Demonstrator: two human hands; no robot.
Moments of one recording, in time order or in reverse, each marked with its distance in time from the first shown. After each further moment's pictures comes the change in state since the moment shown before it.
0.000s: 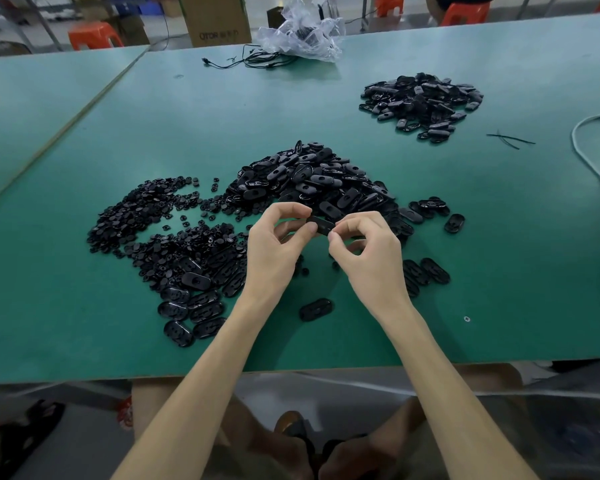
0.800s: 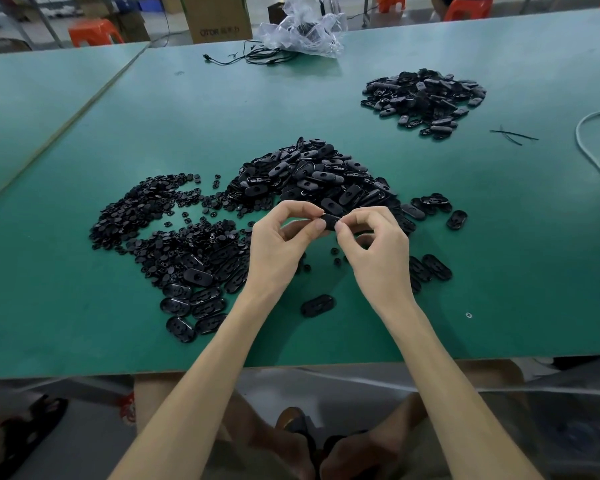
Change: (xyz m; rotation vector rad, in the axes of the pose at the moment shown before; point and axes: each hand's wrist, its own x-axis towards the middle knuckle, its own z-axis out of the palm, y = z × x) left_hand -0.001 0.003 -0.001 -0.144 -0.089 0.013; right_hand 0.000 -0.002 -0.001 0.008 0.063 -0.002
